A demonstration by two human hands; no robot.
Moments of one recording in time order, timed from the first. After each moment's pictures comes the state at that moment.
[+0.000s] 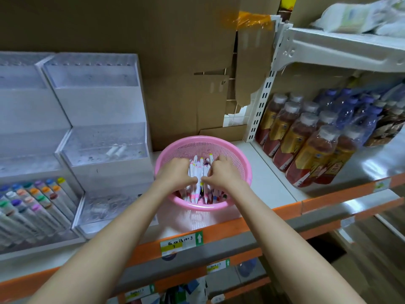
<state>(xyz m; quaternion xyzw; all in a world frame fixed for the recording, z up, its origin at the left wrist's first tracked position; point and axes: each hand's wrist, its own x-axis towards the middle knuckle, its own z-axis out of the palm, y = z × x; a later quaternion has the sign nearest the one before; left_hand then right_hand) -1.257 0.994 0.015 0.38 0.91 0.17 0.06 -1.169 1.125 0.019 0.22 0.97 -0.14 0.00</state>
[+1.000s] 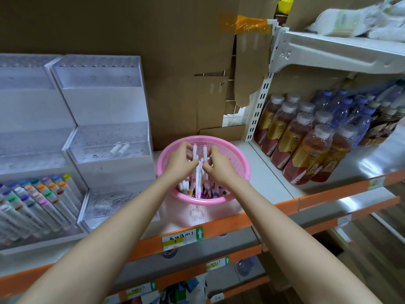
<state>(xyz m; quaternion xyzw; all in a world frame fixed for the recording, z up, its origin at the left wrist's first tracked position) -1.239 0.999 0.035 0.28 0.83 0.47 0.10 -1.165 1.114 0.032 0.18 0.93 -0.31 -0.10</state>
